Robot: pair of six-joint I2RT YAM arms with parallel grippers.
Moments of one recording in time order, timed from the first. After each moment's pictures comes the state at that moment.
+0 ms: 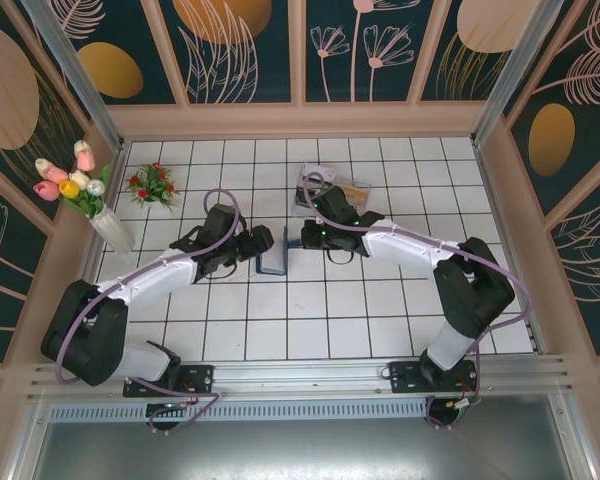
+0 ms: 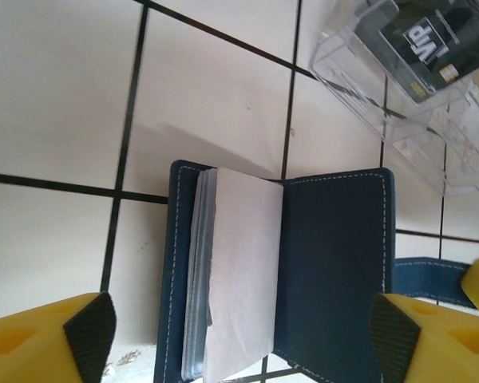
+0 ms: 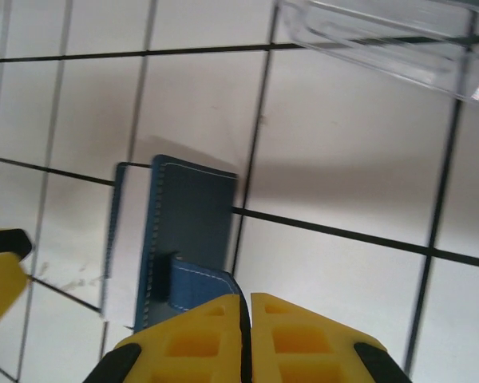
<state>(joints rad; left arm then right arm) -0.51 1.40 0.75 -0.19 0.12 -0.84 0.72 1.67 1.09 -0.32 -0.11 0.63</state>
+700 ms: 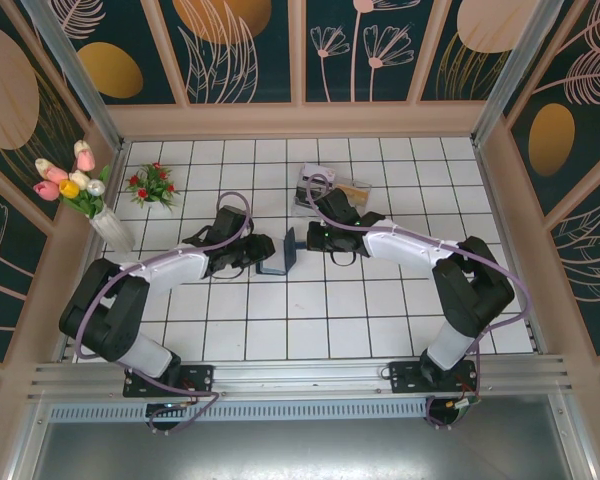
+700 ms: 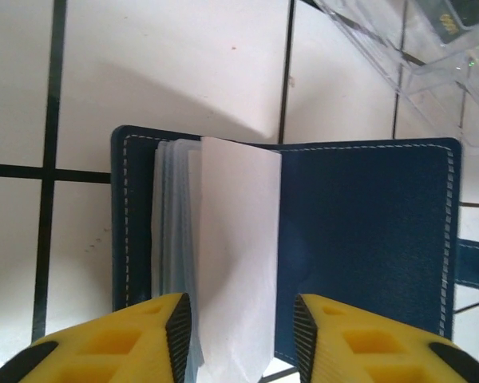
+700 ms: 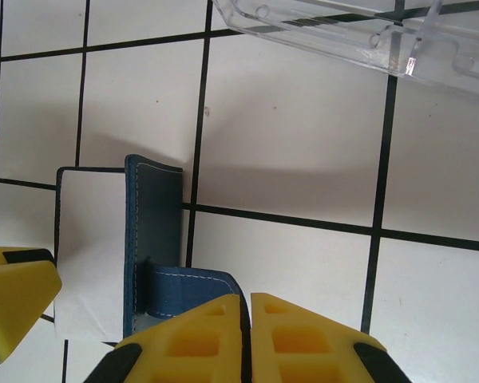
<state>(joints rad) -0.51 1.55 0.76 -0.11 0.23 -0.83 0.71 1.67 1.08 -0.35 -0.07 0.66</state>
